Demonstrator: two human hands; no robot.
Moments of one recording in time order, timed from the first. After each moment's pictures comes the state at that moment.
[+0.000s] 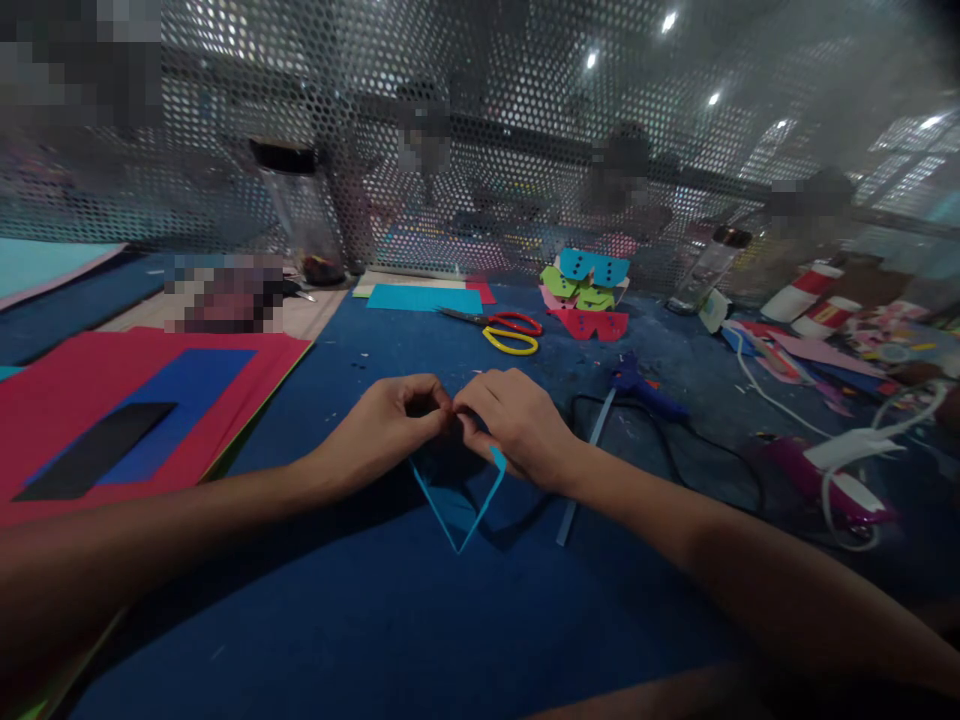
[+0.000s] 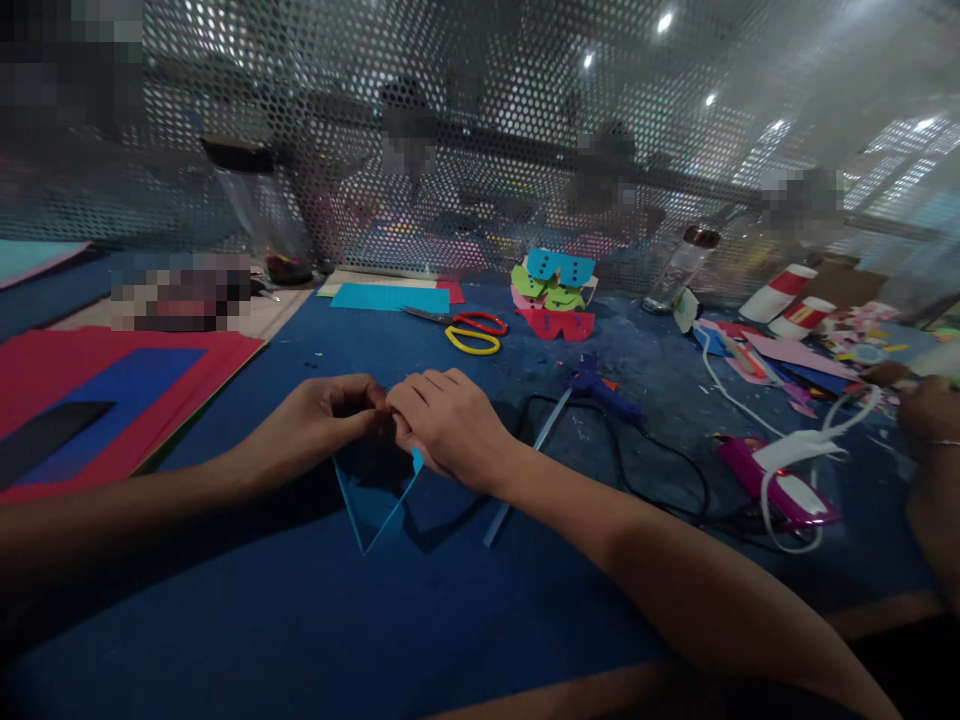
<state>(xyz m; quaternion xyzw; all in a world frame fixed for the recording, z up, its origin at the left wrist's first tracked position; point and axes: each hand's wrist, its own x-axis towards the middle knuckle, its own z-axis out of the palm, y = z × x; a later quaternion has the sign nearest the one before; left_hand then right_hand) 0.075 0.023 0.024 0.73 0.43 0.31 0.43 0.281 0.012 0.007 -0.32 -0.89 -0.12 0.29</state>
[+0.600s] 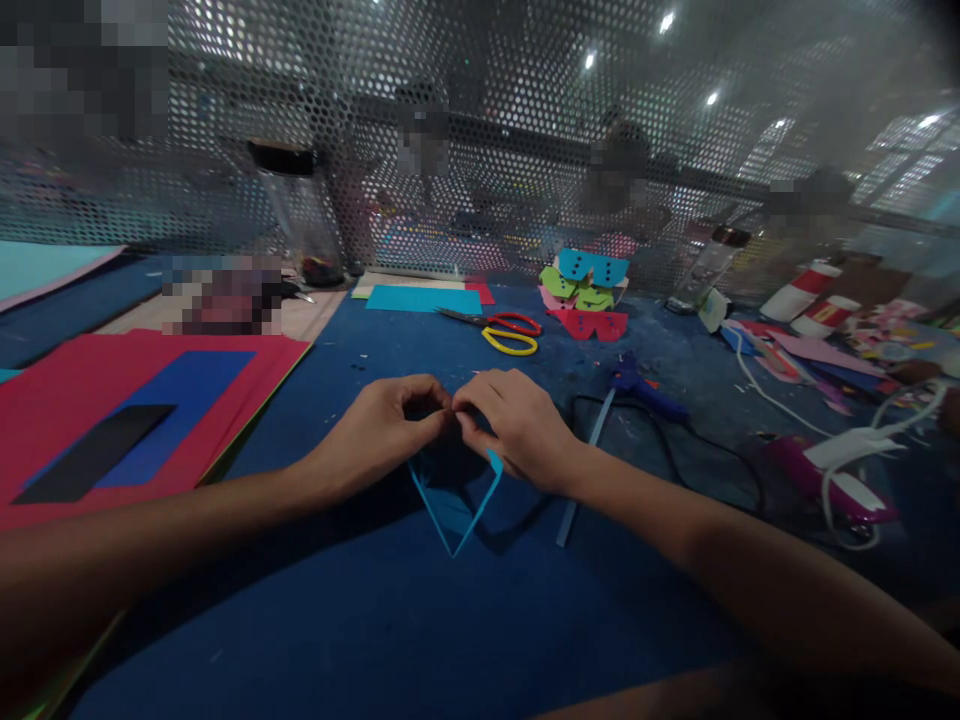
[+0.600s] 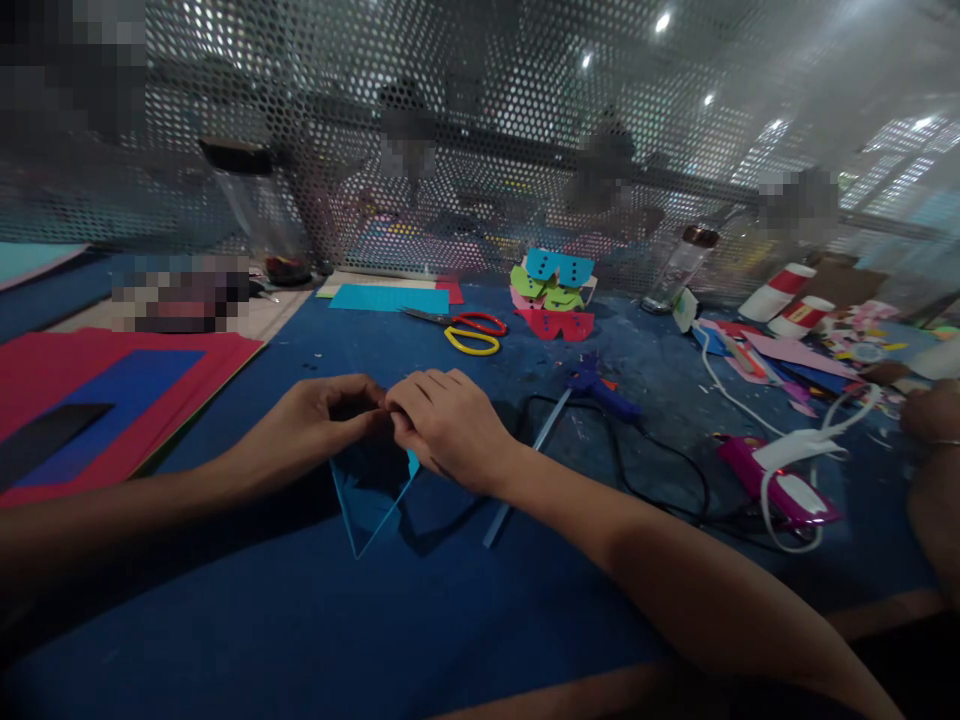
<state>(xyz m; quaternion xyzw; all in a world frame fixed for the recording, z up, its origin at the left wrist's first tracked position) 0.072 0.020 0.028 0.75 0.43 0.30 0.40 0.281 0.011 0.008 -0.34 -0.89 -0.07 0.31</state>
